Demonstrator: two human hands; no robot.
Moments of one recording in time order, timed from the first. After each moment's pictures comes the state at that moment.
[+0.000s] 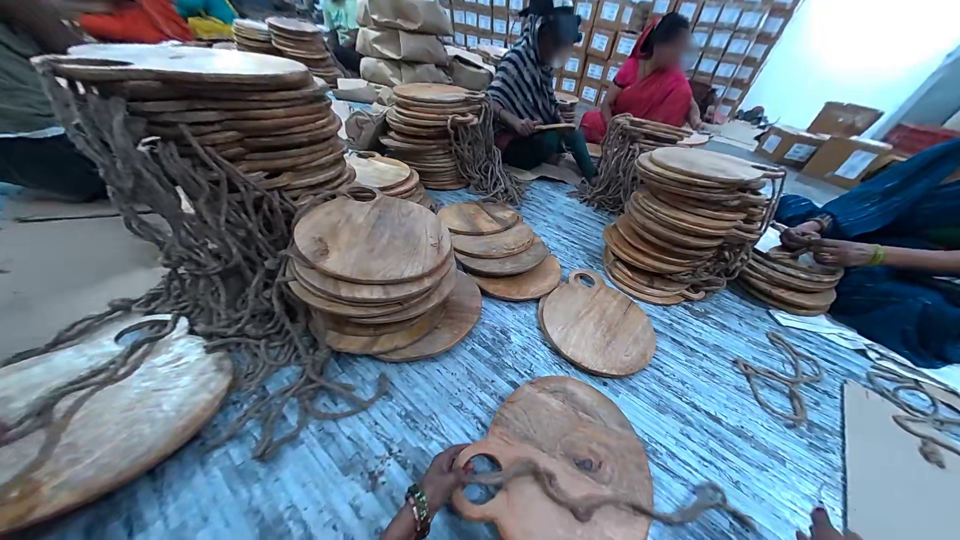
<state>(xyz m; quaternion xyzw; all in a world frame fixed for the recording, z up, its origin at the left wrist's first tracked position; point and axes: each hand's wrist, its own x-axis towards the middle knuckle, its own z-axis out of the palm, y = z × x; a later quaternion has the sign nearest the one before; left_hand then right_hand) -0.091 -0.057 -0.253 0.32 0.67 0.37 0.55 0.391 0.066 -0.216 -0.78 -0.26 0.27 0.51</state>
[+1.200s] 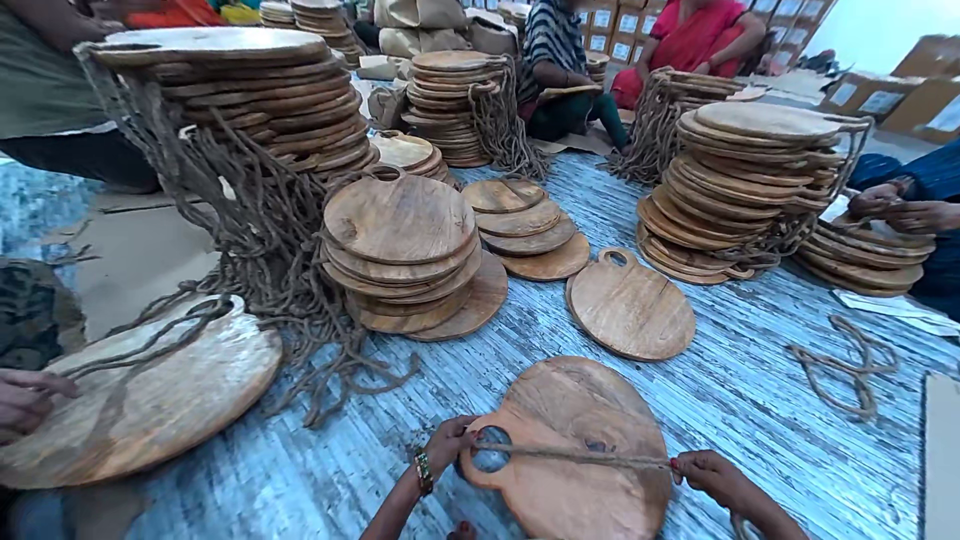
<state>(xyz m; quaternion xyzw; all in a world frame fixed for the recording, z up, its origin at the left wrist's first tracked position) -0.132 -0.058 -0.248 0.27 0.67 0.38 0.57 0.284 0.100 -0.226 -0.48 -0.68 0.55 -0.02</state>
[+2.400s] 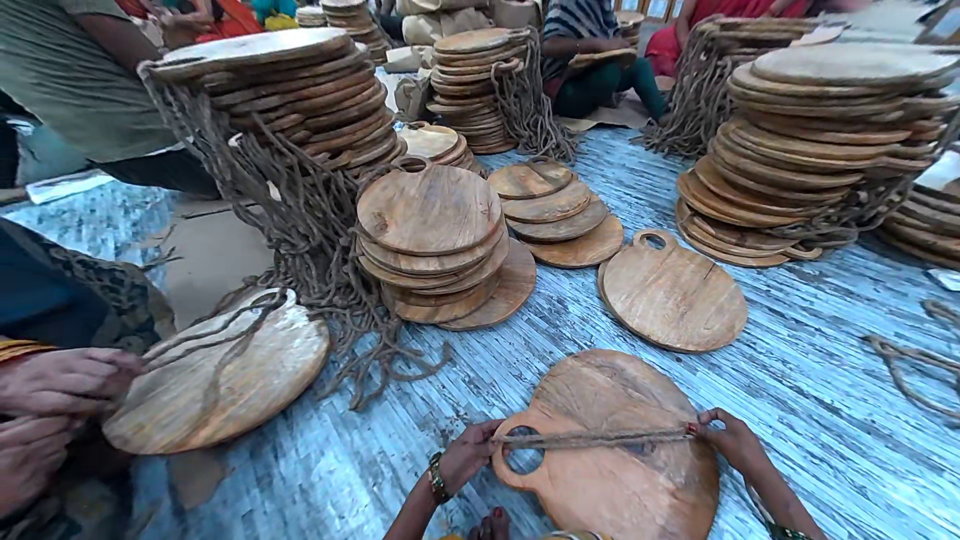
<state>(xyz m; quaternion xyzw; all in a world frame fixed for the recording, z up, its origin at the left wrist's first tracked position) -0.142 -0.090 -0.261 0.25 0.55 0.46 0.65 0.245 0.129 -0.276 -0.63 -0.62 0.46 0.08</state>
